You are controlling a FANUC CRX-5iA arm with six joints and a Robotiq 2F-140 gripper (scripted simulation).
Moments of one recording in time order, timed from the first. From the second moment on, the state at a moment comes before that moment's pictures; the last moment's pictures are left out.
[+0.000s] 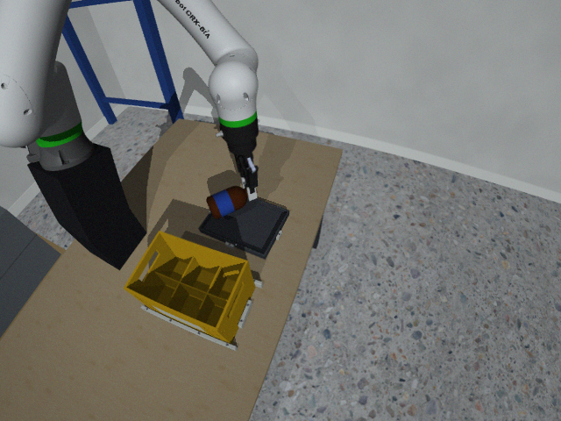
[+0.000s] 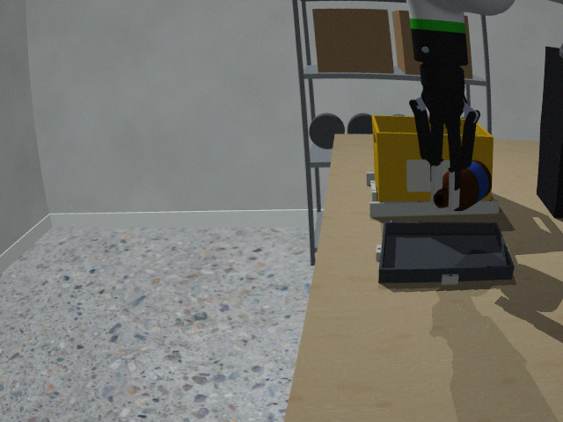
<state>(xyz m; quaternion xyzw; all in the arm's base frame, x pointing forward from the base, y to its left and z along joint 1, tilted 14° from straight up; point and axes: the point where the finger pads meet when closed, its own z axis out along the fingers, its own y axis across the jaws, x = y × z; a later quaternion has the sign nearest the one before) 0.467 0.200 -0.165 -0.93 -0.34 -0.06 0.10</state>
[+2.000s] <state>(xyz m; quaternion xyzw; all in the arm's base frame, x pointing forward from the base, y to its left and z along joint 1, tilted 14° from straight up) 0.463 0.184 -0.098 -0.93 -0.34 -0.06 0.10</state>
